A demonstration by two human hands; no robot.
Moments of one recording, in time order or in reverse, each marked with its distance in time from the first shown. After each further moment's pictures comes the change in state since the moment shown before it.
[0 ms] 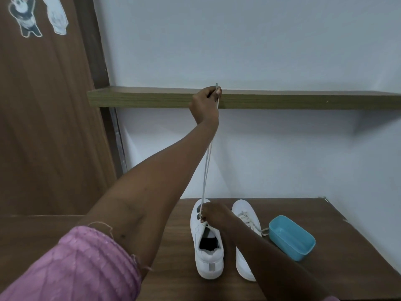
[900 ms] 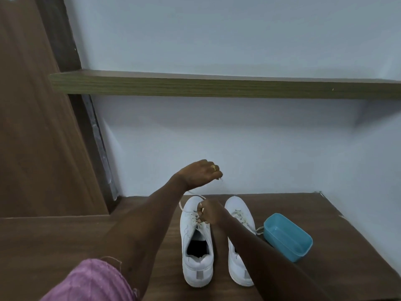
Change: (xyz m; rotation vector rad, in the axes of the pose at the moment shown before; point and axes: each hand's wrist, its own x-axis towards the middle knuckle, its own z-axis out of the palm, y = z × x) left_hand -0.037 -0.192 -0.043 0.955 -1.032 1.338; right_hand 0.026 0.040 0.027 0.316 0.120 0.124
